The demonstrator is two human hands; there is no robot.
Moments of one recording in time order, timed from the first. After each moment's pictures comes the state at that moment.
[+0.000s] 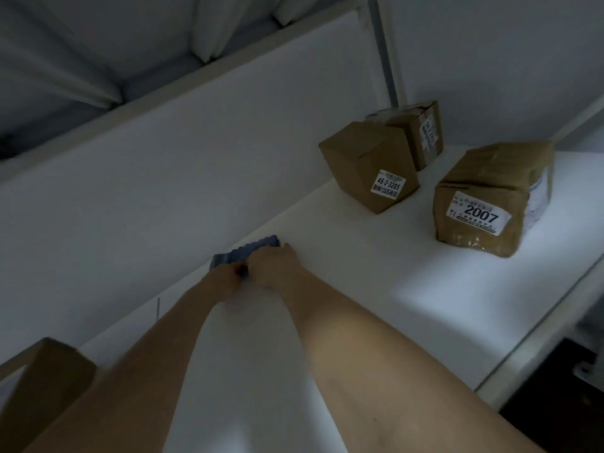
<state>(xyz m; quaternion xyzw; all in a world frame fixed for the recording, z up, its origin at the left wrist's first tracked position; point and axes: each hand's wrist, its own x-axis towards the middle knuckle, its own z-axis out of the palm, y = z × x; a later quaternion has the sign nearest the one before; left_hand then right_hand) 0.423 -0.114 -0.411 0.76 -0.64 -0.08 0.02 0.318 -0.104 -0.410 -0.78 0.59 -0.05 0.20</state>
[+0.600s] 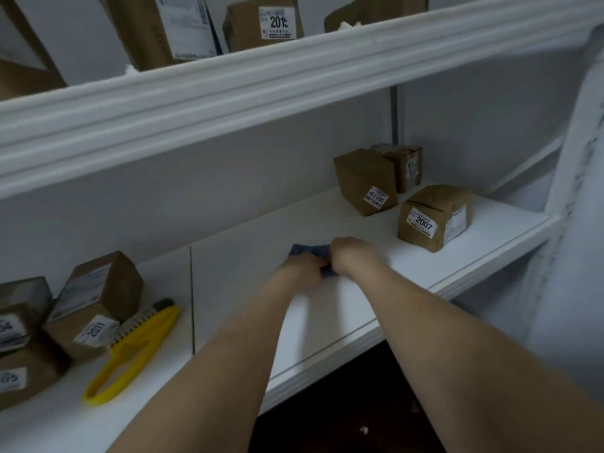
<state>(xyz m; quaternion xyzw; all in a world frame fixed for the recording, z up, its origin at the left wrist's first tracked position) 0.291 0.063 -0.375 0.64 -0.75 -0.16 -0.06 0.192 0.060 -0.369 -0.69 0.70 -0.03 0.14</state>
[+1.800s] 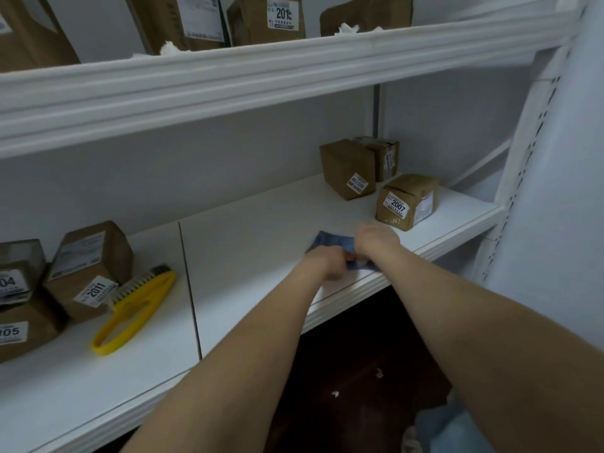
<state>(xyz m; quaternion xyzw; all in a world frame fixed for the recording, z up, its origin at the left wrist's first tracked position) 0.244 0.140 -0.370 0.58 -0.79 -0.18 -0.05 0.149 0.133 -0.352 -0.64 0.76 0.02 0.10</state>
